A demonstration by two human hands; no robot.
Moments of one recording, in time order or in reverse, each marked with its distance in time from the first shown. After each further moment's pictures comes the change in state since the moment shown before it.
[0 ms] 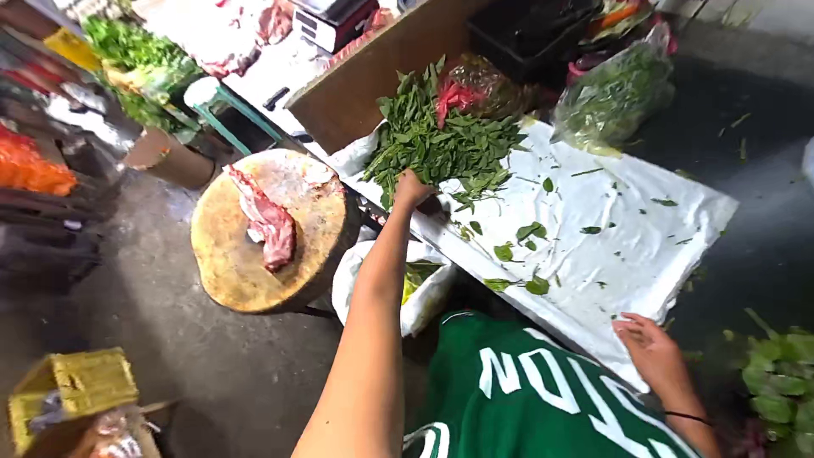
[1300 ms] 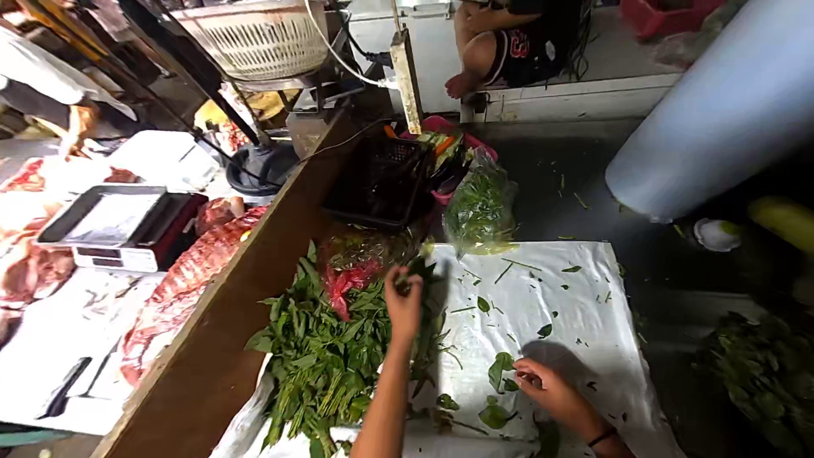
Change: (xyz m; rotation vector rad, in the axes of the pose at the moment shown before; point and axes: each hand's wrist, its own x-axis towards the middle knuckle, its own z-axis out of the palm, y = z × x) left_hand 0.112 0.205 0.091 -0.826 -0.232 0.538; right_hand 0.174 -0.149 0.122 0.116 -0.088 0.157
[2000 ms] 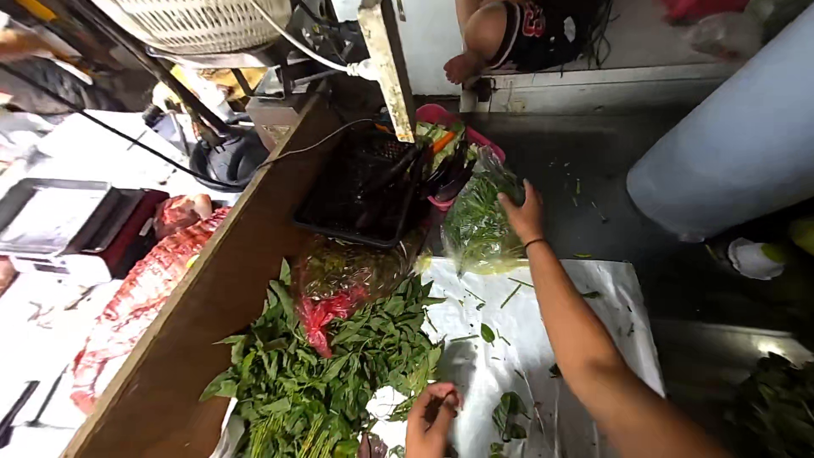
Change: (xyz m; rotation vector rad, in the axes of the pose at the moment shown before) left_hand -0.135 -0.039 -0.004 -0.184 -0.268 -0.355; right_hand 0.354 -0.186 -0.177 0.016 0.686 -0.032
